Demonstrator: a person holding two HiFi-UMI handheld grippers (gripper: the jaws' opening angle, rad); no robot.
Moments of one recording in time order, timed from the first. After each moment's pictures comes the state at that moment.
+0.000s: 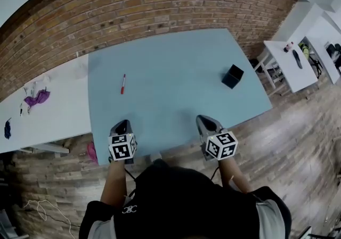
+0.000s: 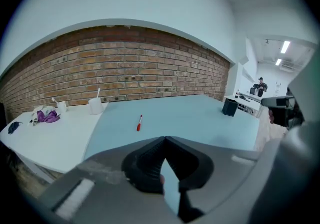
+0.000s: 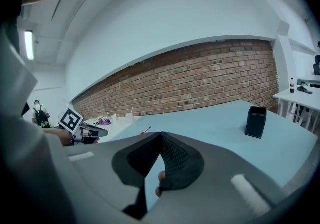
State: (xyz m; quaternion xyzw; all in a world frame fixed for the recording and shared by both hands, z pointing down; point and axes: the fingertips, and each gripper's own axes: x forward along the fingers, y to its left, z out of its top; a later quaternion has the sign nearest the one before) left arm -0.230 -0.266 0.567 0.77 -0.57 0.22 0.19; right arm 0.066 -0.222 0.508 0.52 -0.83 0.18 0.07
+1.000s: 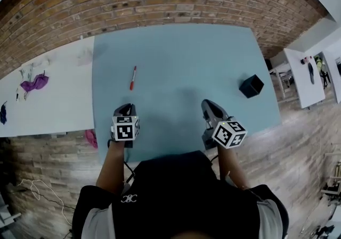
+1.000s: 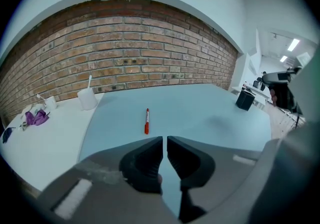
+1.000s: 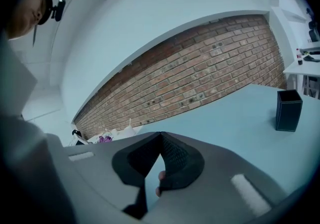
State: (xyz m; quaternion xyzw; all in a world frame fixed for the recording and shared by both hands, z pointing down) left arm -0.255 -0.365 0.611 0.76 -0.55 0.27 0.24; right arm 0.033 -0.346 0.486 0.50 -0.82 0.27 0.01
